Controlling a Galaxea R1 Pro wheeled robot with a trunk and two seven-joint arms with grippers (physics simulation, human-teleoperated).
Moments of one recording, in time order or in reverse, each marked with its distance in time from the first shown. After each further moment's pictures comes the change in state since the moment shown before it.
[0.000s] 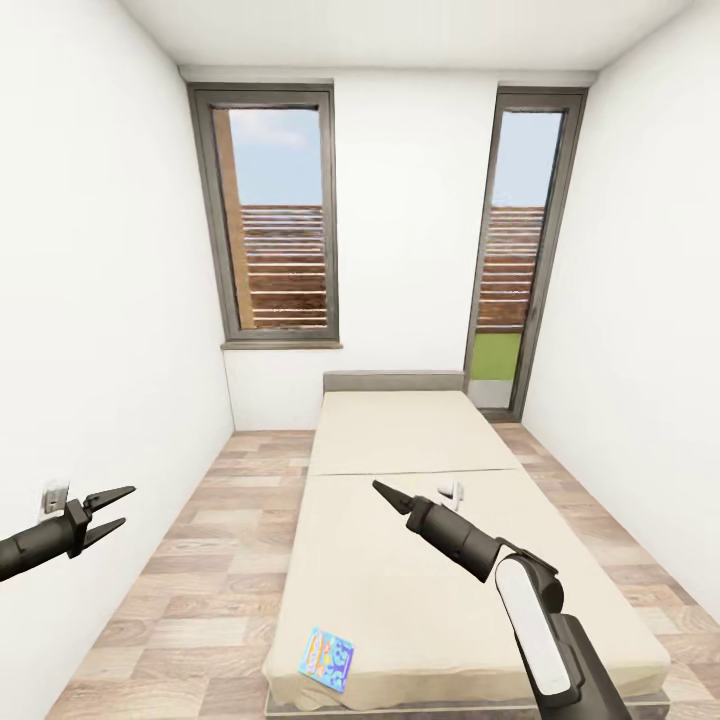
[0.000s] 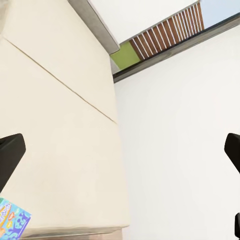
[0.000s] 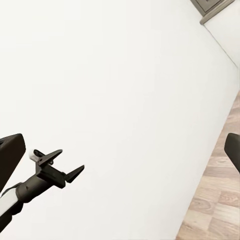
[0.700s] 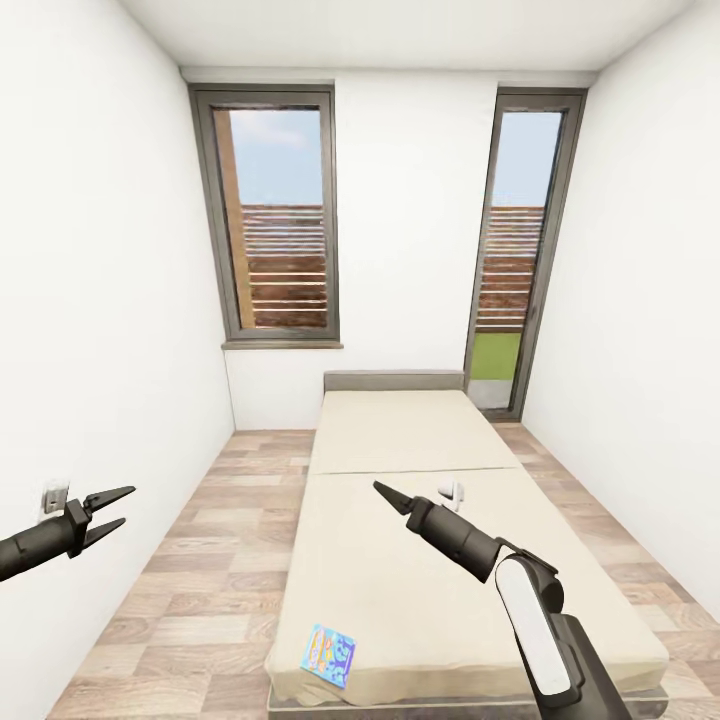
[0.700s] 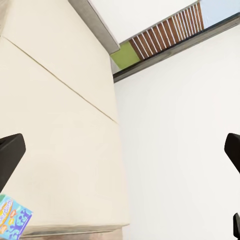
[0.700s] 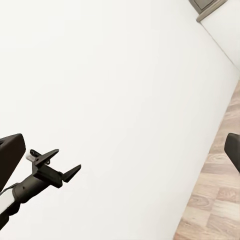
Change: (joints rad) left arm 0.000 0.000 0.000 0.000 0.000 -0.001 0.000; right arm 0.000 0.000 -0.002 0.002 0.000 0.006 -0.014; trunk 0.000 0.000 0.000
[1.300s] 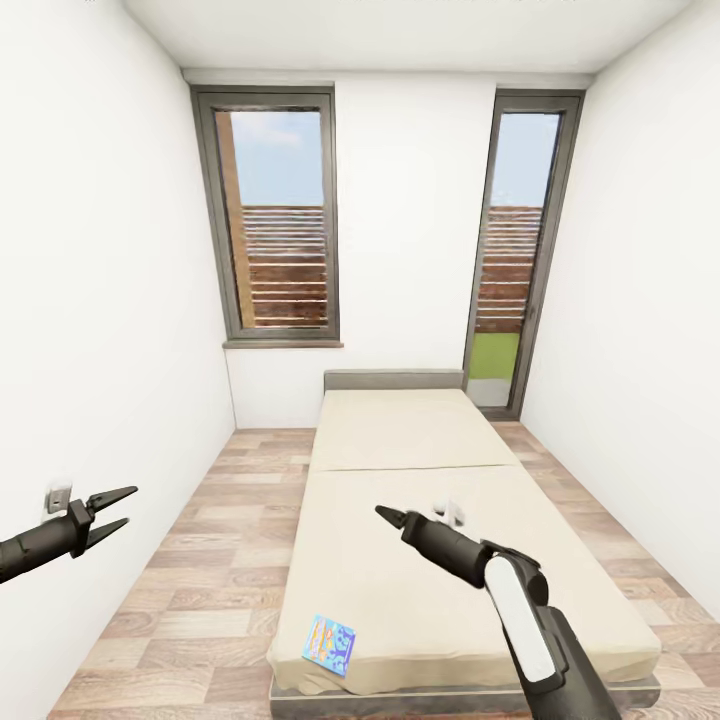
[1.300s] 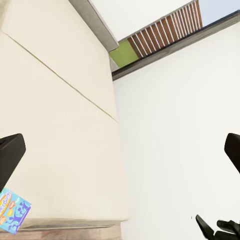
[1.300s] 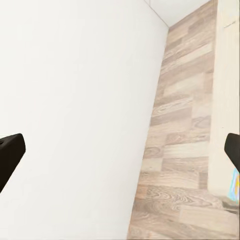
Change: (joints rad) left arm 0.000 -0.008 -0.001 0.000 0.000 -0.001 0.001; right arm -0.035 0.013 0.003 0.110 -0.021 0.102 -0.306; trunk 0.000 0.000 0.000
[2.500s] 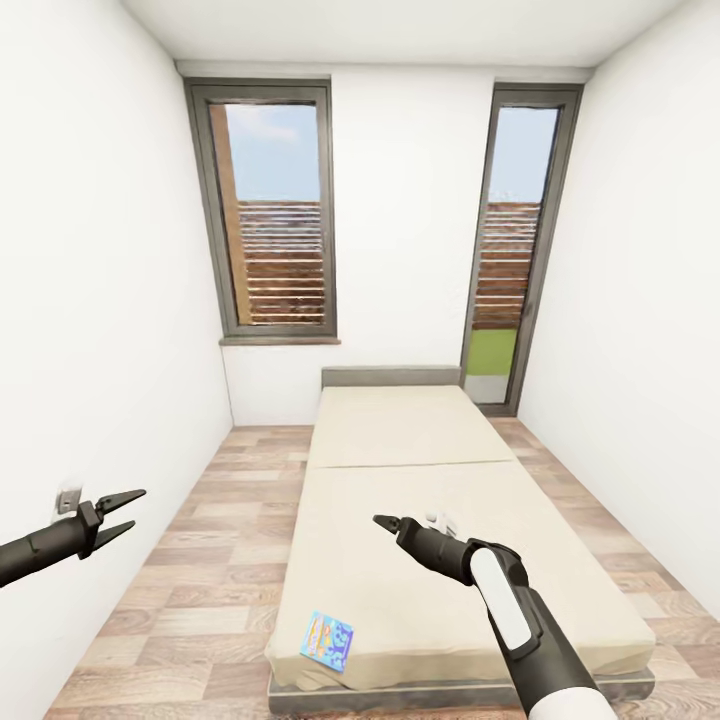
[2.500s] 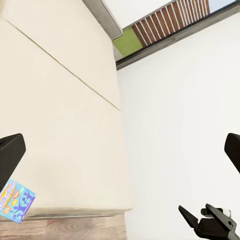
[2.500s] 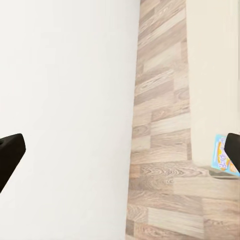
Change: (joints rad) left arm -0.001 -0.008 -0.040 0.000 0.000 -0.003 0.008; right arm -0.104 0.004 -0.008 0.259 -0.033 -0.013 -0.053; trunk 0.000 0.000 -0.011
